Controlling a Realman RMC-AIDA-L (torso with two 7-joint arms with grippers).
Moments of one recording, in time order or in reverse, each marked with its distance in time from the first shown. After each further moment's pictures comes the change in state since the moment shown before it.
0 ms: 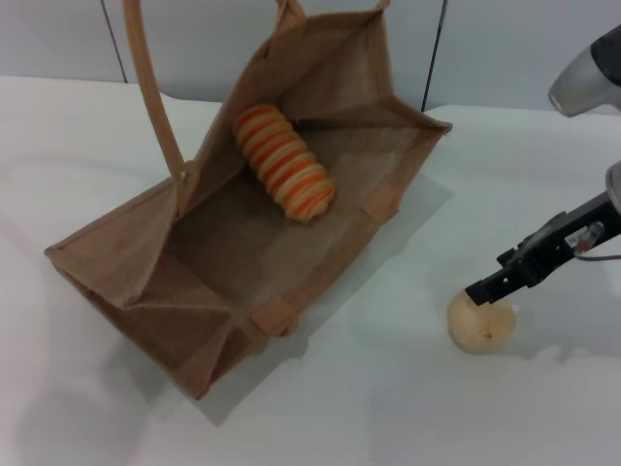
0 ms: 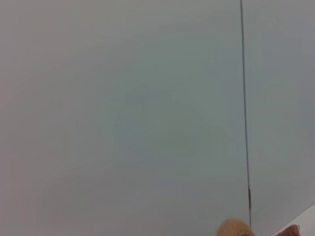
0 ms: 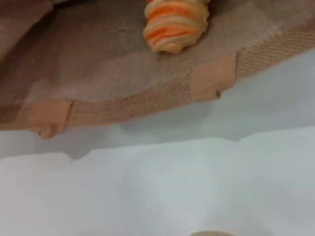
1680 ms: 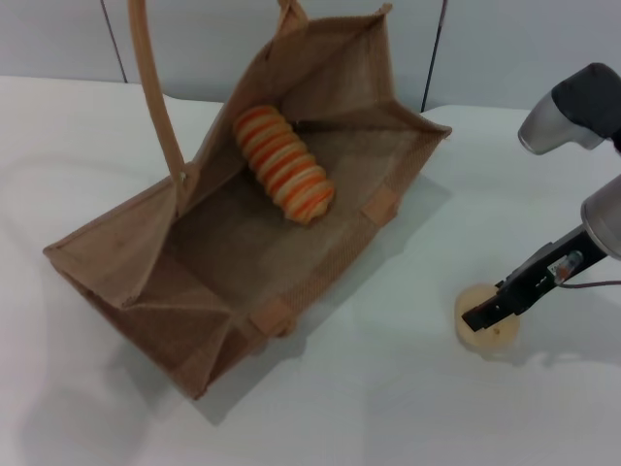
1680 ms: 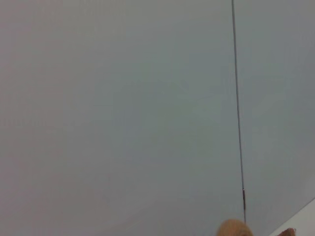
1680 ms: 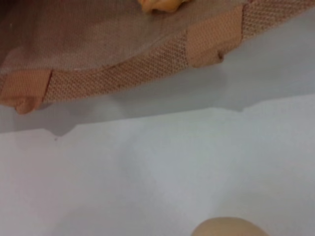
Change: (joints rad) left arm -0.002 0.002 0.011 0.000 -0.008 0.002 0.001; right arm 0.055 0.000 -0.026 0.201 -0.036 -0.113 -0.015
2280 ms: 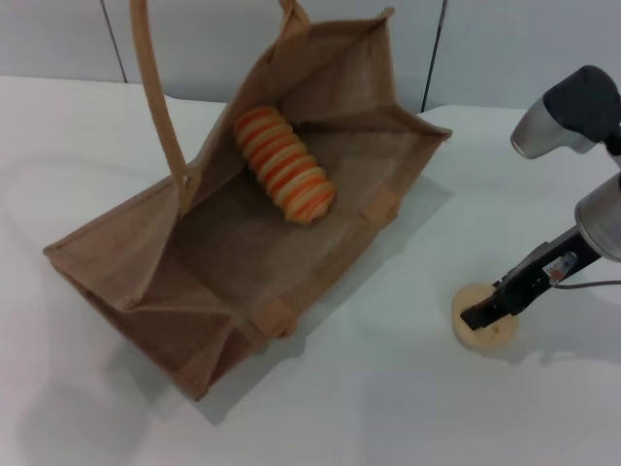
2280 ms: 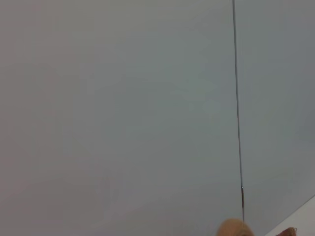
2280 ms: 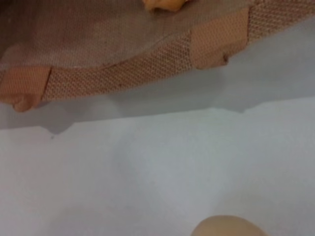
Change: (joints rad) left arm -0.001 0.000 0.000 -0.011 -0.001 0.000 0.000; right arm 0.002 0.003 -0.026 0.007 0.005 -0.025 -0.004
